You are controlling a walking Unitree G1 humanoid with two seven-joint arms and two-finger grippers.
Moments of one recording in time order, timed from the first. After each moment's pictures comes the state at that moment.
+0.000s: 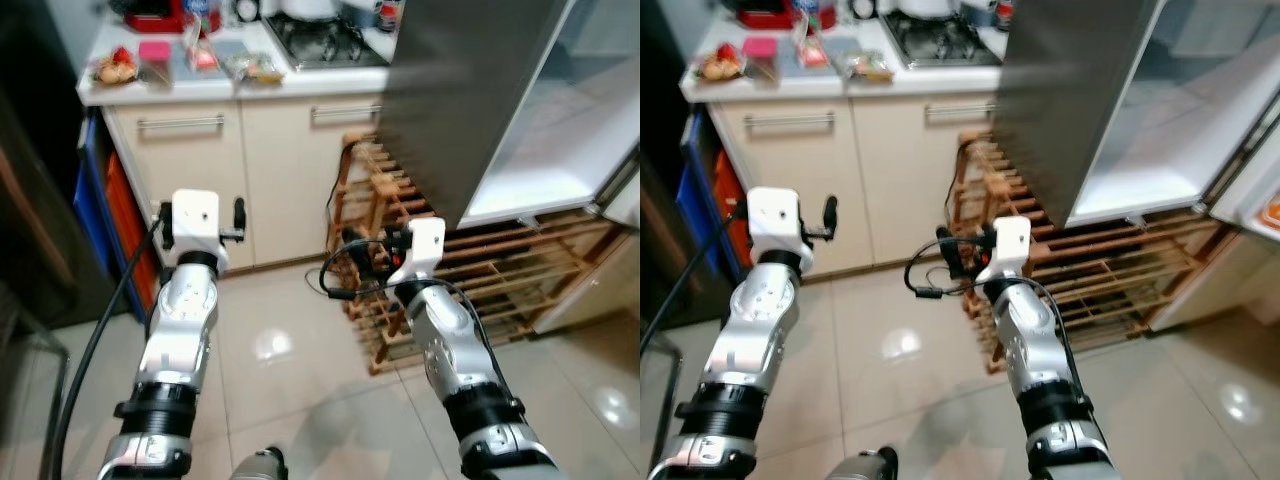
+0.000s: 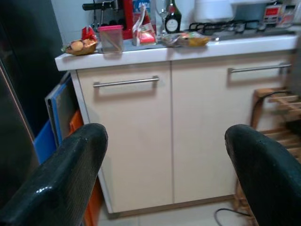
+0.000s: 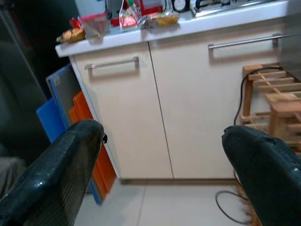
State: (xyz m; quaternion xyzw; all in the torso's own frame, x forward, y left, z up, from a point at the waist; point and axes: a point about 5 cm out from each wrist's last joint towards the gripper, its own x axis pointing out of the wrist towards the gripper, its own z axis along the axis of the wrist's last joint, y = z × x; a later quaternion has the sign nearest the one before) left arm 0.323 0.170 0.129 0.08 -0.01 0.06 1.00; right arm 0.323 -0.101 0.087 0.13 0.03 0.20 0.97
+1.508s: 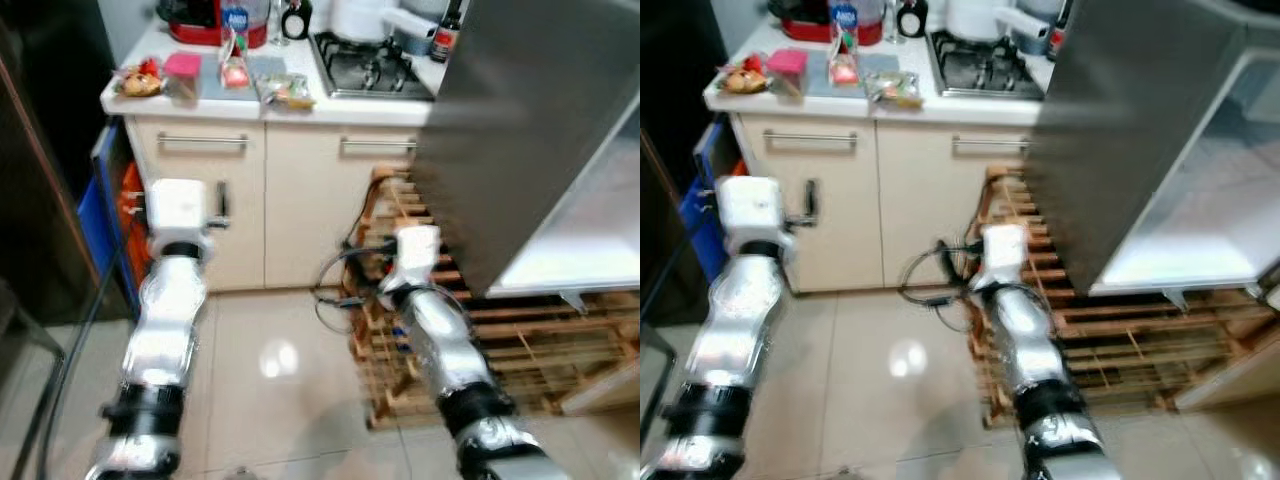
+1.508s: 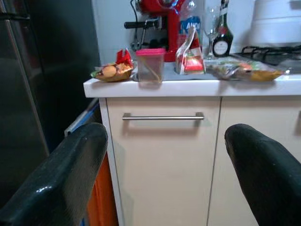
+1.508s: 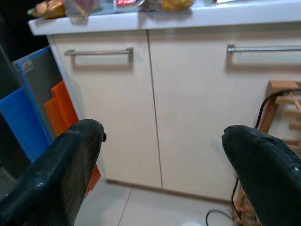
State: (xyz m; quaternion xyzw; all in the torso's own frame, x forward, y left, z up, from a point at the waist) left arm 0.322 0.191 0.151 0.08 -0.06 0.11 0.99; right arm 0.328 -0.086 0.083 0.10 0.04 0.20 0.97
